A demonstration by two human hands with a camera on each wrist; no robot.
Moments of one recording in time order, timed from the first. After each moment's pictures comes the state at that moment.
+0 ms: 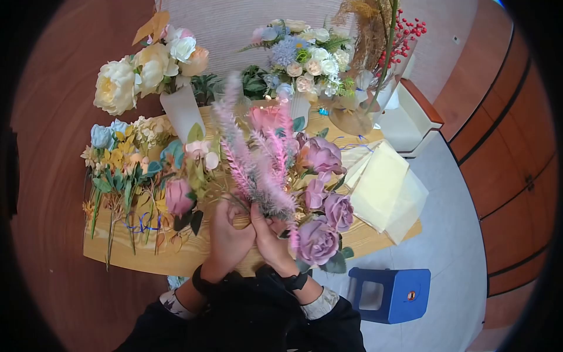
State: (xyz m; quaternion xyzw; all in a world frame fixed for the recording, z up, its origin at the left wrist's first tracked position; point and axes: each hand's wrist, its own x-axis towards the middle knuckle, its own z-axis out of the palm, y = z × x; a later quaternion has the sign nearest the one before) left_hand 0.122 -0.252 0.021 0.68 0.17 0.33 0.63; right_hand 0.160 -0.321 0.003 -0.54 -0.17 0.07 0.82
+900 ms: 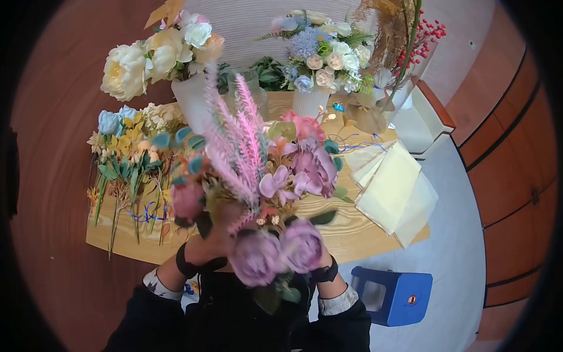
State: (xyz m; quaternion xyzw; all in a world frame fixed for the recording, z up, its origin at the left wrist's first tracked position) left_hand 0.107 -0.193 0.025 0.94 -0.16 0.26 0.16; right_hand 0.202 -0.371 -0.078 -0.72 -0.30 0.01 0.62
